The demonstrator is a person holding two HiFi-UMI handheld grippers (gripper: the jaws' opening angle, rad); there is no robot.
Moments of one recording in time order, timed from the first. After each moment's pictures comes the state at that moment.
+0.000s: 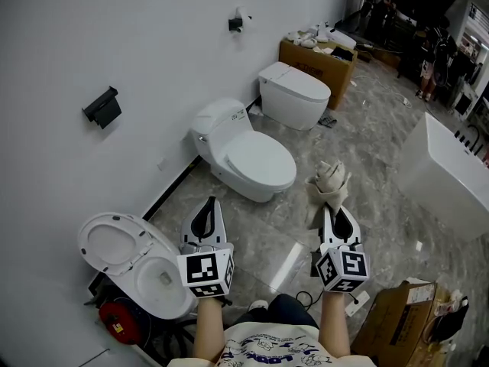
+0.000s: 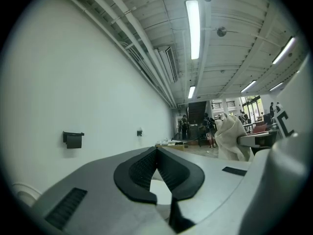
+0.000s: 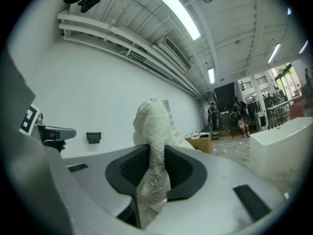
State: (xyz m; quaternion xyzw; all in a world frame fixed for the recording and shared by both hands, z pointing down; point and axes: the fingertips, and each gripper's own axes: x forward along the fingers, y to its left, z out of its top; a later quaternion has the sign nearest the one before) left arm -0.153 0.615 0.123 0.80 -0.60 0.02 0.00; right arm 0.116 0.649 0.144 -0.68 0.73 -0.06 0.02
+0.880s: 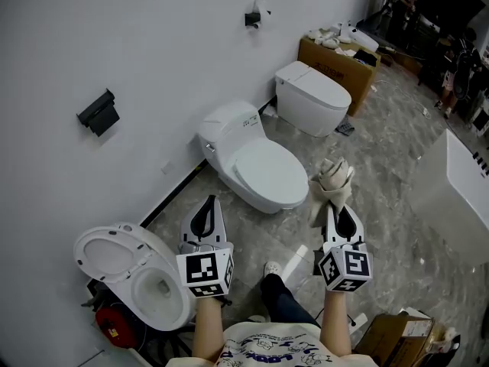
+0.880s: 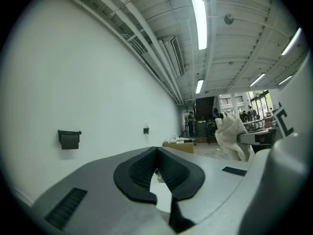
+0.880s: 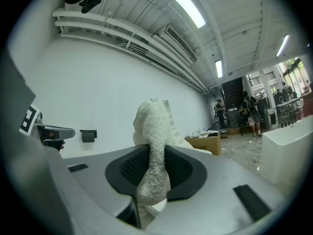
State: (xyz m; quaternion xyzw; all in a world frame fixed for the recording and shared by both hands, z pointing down) left arm -0.145 0.454 0.143 0.77 -0.63 0.03 0.01; right arm 0.130 0.466 0.163 -0.66 0.75 -0.07 0.01
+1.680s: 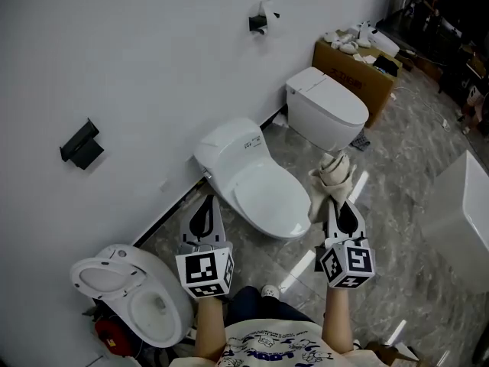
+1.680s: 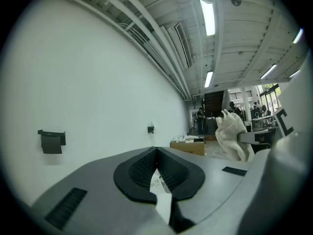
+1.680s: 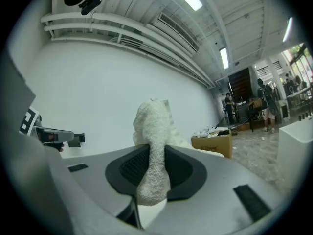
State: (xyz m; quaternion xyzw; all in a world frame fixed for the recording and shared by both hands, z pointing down) left arm -0.088 0.227 0.140 0.74 -0.67 0.05 0.01; right arm 0.189 0.212 0.163 -0.62 0.78 -0.09 0.02
